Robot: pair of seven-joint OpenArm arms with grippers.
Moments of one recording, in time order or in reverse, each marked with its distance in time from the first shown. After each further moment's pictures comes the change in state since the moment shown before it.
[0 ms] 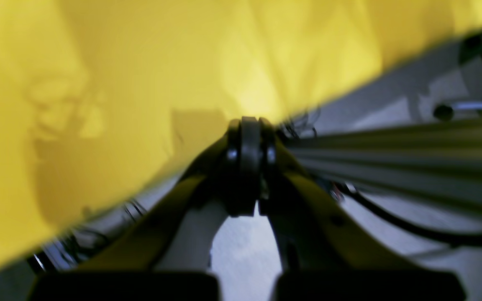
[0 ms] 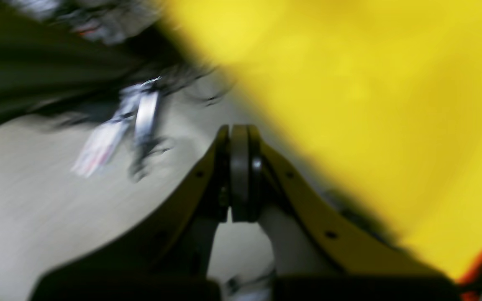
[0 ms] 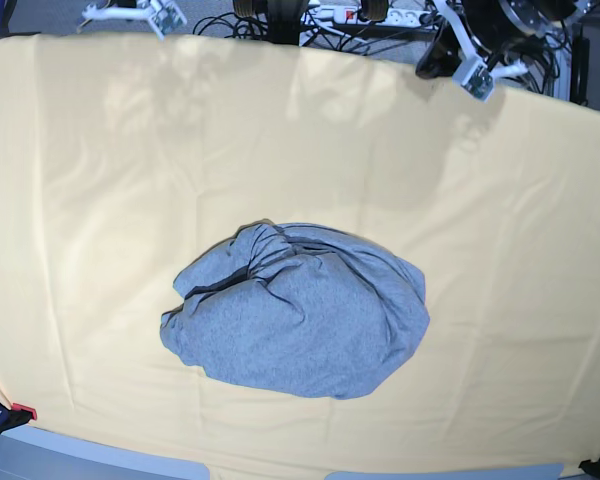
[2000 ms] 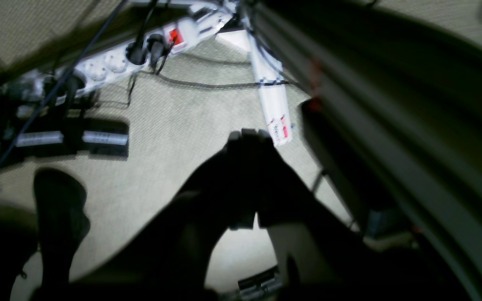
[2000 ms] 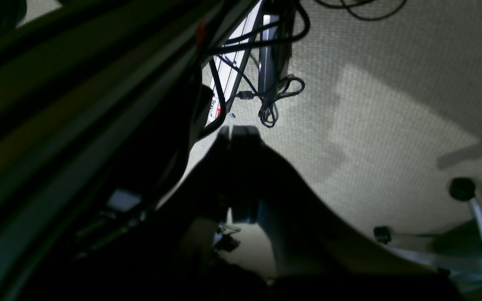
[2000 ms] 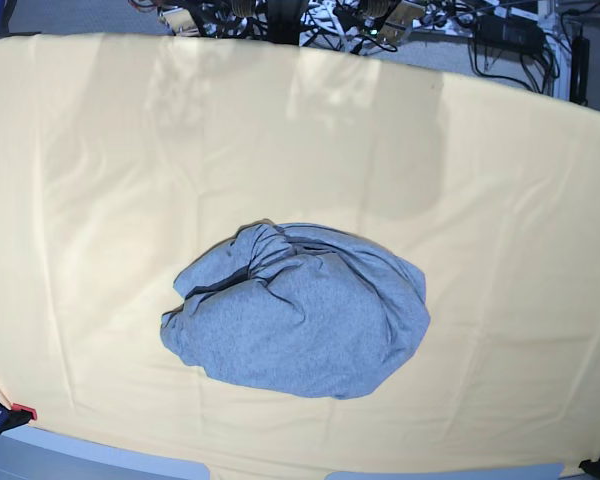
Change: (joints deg) left arm -43.6 26.2 35.1 -100.7 20.9 9.6 -15.9; right arm 50.9 -18.6 0.0 -101.4 13.3 13.1 12.2
